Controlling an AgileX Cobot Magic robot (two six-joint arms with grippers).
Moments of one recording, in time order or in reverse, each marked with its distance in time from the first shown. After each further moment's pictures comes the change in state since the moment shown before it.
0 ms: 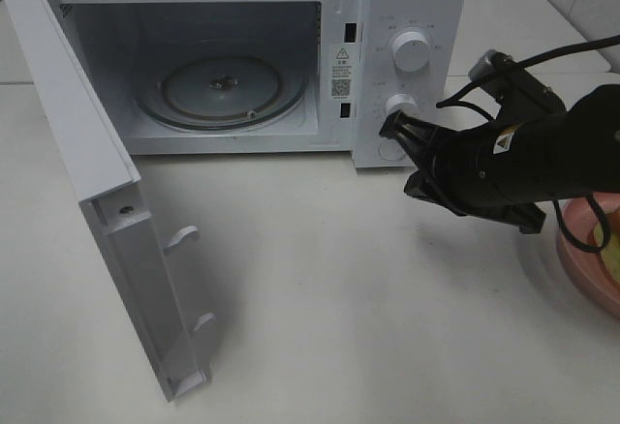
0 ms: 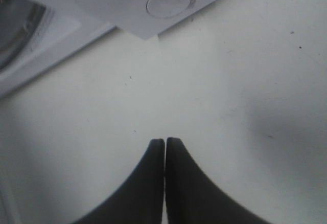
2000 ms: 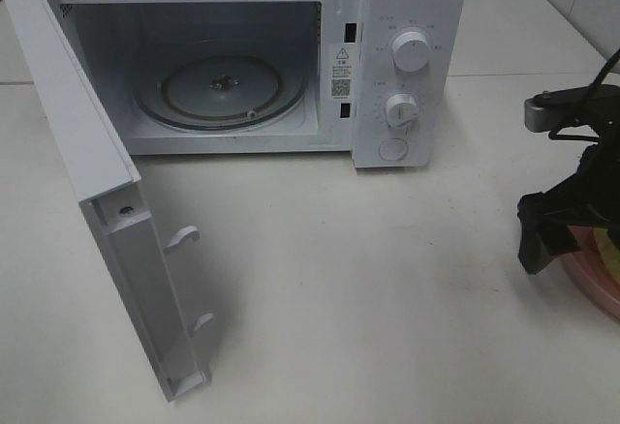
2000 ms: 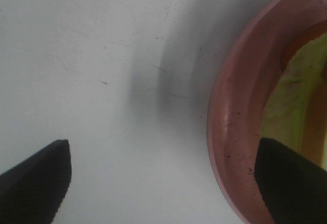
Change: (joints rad) left arm 0.000 0.000 0.000 0.000 0.000 0.000; right arm -0.324 -0.039 -0.165 -0.278 0.833 -0.647
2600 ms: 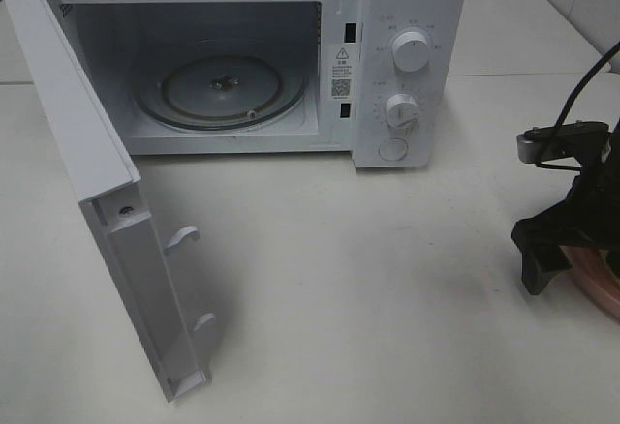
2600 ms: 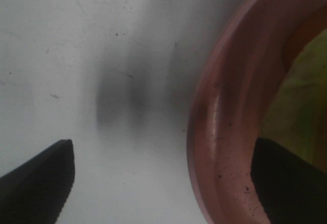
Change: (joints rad) left arm 0.000 0.000 0.000 0.000 0.000 0.000; right arm -0.038 0.156 -0.020 -0.043 -0.039 0.051
